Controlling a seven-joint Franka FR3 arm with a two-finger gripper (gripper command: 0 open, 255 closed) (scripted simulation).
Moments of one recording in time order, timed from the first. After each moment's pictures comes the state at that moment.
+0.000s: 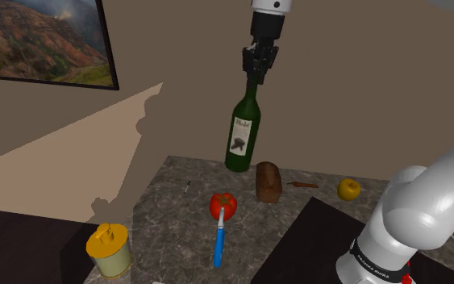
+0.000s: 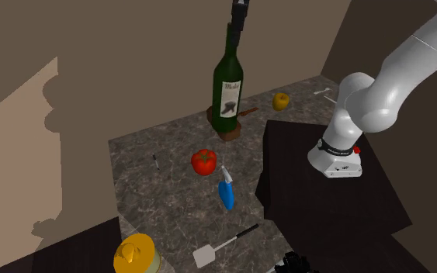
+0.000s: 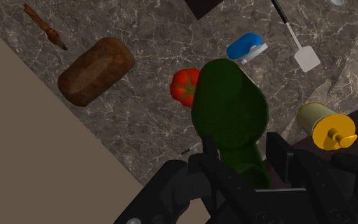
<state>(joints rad) -0.03 -0.38 0.17 -1.80 0.01 1.53 0.11</state>
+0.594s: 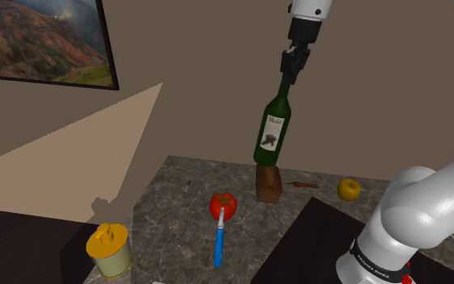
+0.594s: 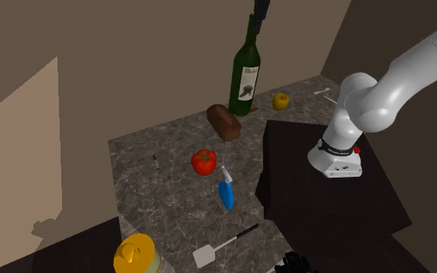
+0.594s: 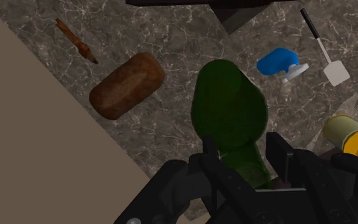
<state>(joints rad) -0.07 -0.55 0.01 -1.95 -0.02 1.52 -0.10</state>
